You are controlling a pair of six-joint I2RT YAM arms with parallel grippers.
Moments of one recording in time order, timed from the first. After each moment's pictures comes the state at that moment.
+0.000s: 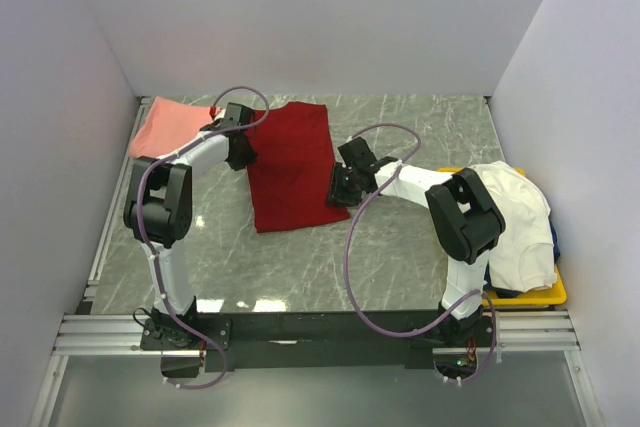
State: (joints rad) left arm -0.25 1.97 1.42 -0.46 -0.22 -0.70; right arm 0.55 1.89 1.18 -0.30 -0.13 0.67
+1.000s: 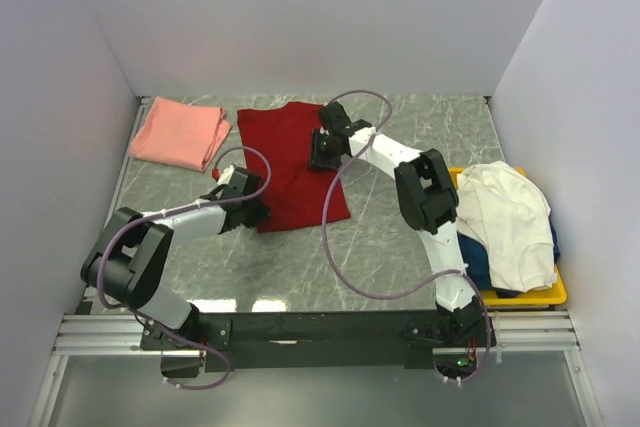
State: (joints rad) left arm -0.46 1.53 0.71 -0.11 -0.13 -1.07; right arm 0.53 2.27 1.81 -0.51 -0.11 0.56
